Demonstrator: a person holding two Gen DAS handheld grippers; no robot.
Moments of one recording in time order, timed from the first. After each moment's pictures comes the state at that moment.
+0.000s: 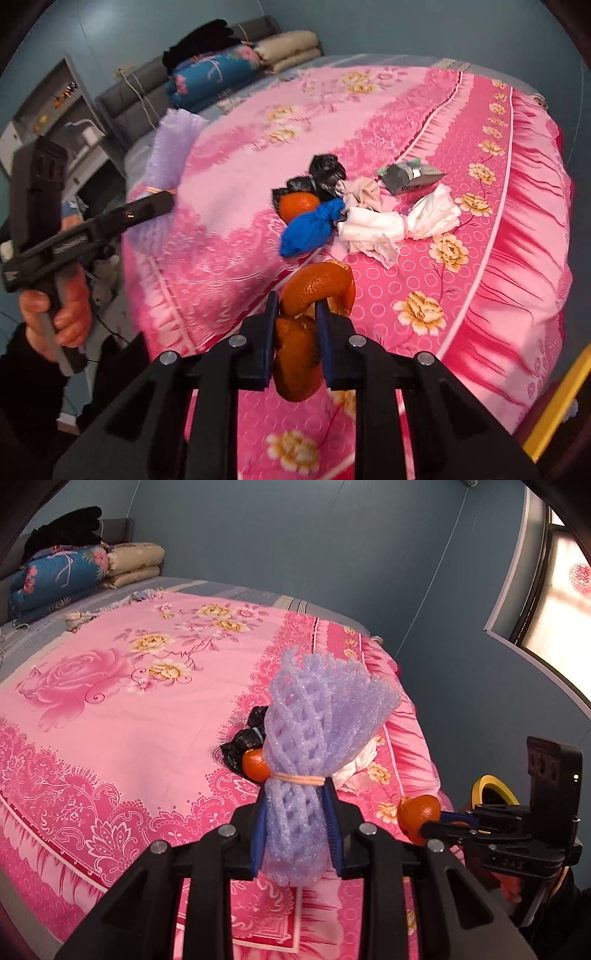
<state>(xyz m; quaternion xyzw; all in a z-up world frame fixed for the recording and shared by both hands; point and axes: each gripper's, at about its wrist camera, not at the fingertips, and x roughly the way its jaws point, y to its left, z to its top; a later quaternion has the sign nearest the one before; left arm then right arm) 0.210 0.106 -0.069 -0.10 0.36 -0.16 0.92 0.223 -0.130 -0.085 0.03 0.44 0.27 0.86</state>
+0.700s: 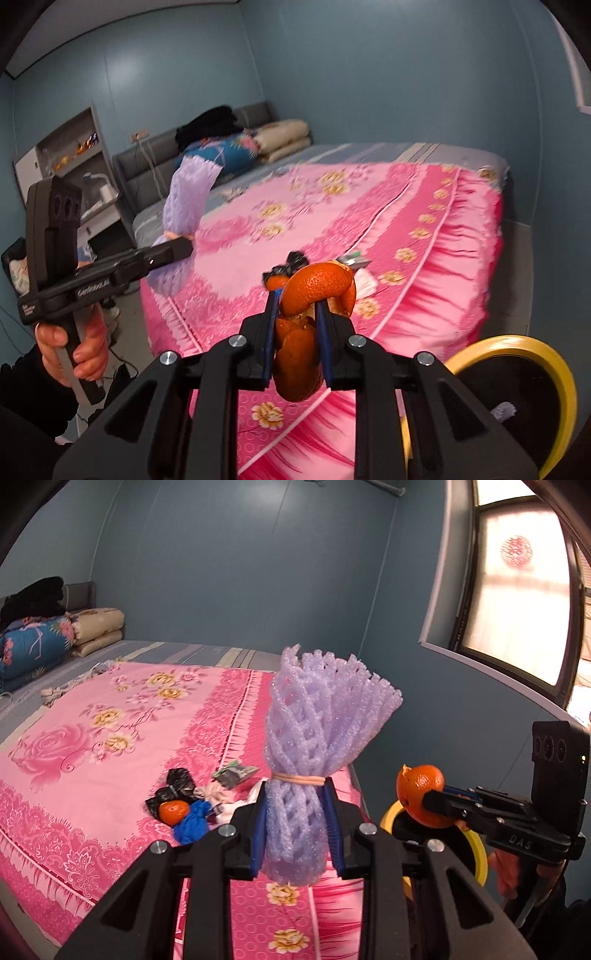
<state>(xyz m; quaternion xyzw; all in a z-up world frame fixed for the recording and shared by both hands) 0.126 -0.023 0.031 -0.05 0.26 -0.22 0.94 0.107 -0.262 0.035 0.06 0.28 0.23 0.93</state>
